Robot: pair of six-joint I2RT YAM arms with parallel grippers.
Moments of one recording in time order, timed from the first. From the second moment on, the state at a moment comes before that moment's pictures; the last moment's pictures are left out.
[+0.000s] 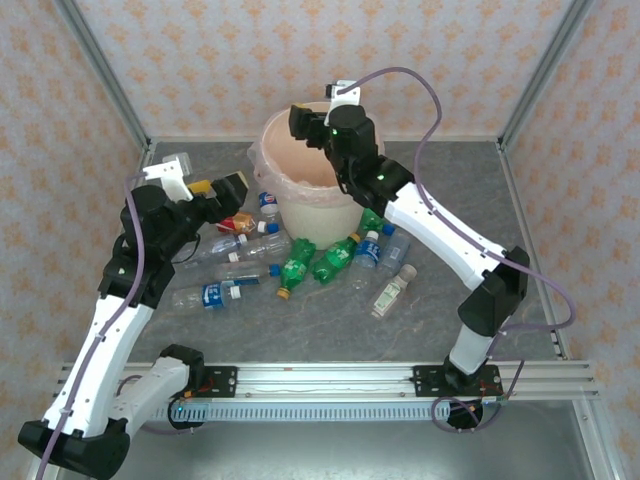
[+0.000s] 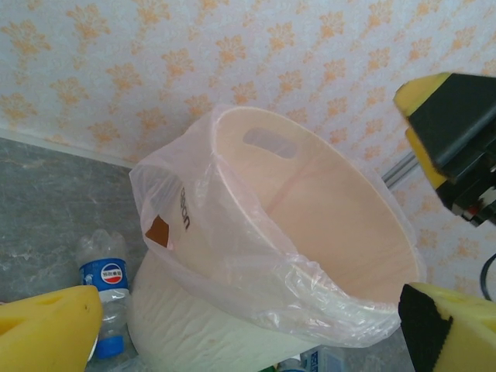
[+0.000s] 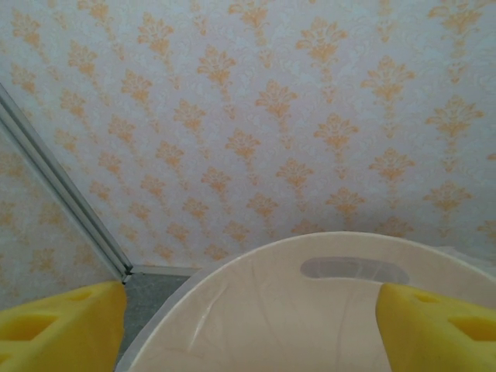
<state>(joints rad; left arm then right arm) -0.19 0.86 1.04 -0.37 0.16 -0.55 0.75 1.72 1.80 -0.18 0.42 0.32</state>
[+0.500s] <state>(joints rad) -0.20 0.94 1.05 -0.37 0.26 -0.51 0.73 1.43 1.58 -0.31 0.58 0.41</state>
